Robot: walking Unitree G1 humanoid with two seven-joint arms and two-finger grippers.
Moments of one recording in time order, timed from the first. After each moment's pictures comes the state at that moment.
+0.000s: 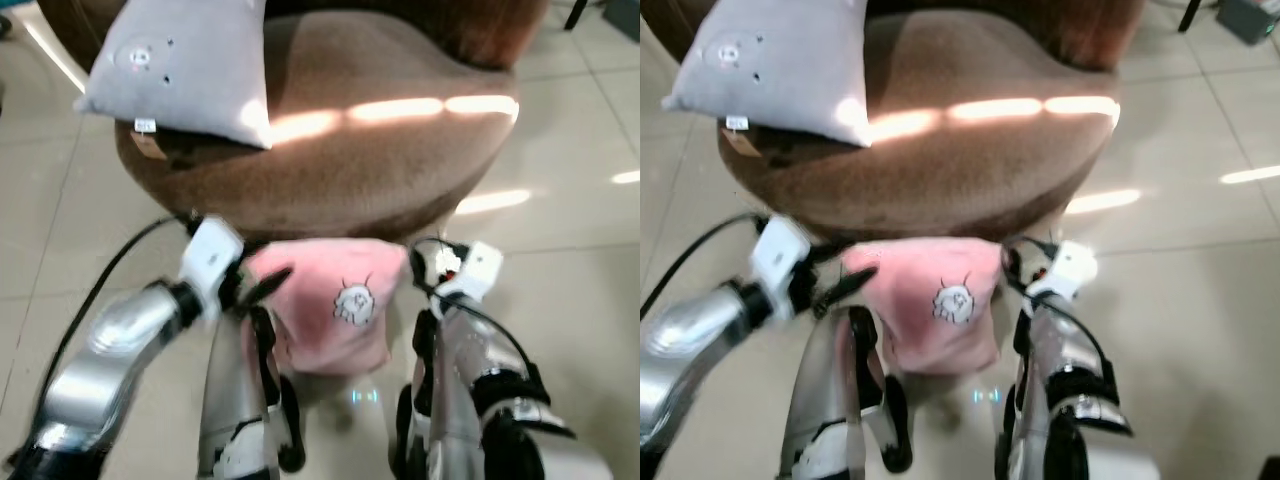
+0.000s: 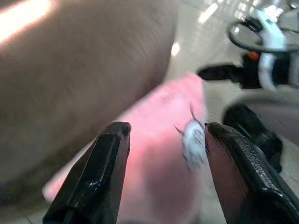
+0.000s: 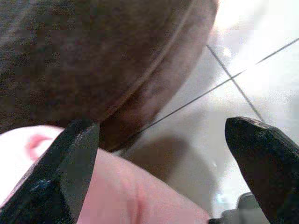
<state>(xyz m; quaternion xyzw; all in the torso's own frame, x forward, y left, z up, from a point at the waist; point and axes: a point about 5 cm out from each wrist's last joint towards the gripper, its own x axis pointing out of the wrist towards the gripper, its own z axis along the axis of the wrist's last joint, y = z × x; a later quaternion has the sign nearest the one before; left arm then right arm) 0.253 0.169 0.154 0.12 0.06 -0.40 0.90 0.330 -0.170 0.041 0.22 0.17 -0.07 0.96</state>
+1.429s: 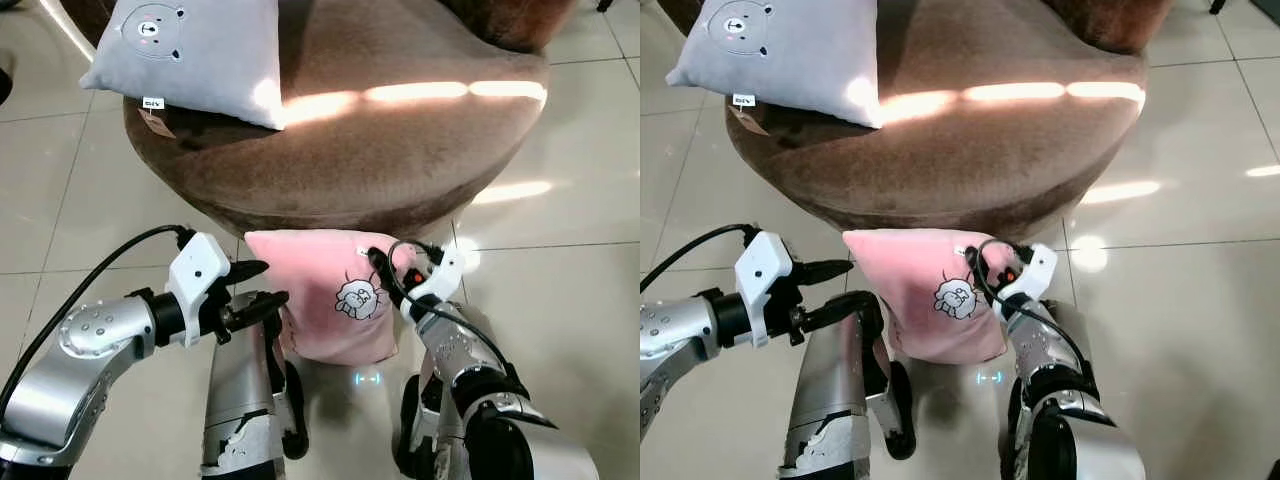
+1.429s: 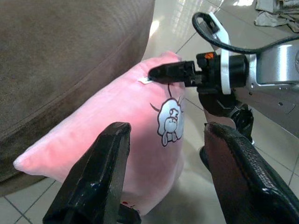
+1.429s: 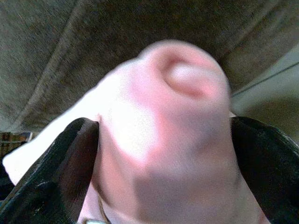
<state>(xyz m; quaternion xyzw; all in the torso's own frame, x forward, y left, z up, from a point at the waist) 0.242 0.175 0.164 0.13 0.09 -0.45 0.88 0.325 -0.121 0.036 0.34 0.16 0.11 0.92</state>
